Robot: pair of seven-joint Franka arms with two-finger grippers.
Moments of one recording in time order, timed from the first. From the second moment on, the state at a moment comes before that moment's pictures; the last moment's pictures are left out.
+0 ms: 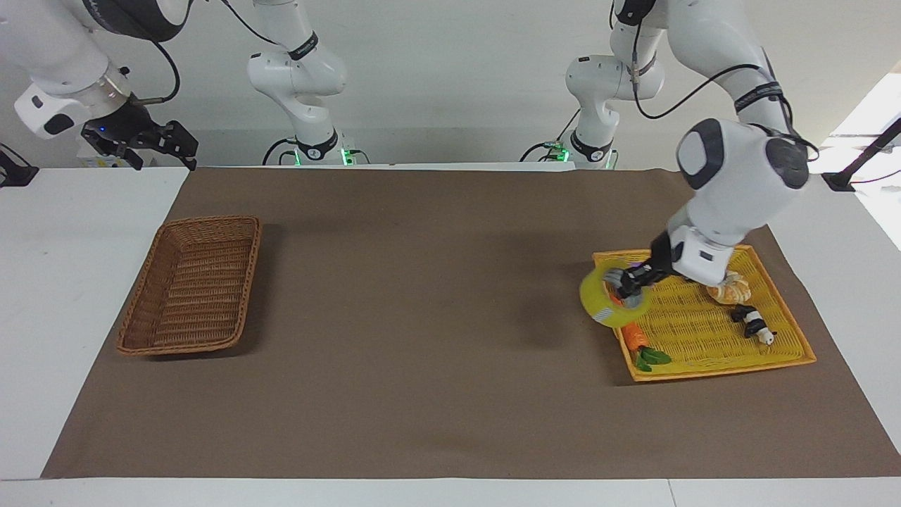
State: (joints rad) left arm -0.34 0.27 -0.03 -1.61 -0.24 1.89 -0.53; right arm -0.05 -0.06 -0.16 -1.62 -0.05 1.37 -0.19
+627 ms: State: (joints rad) left arm -0.52 0.27 -0.03 -1.62 -0.25 1.93 -0.68; right arm 0.02 -0.04 -0.16 -1.81 0.64 1.65 -0.22
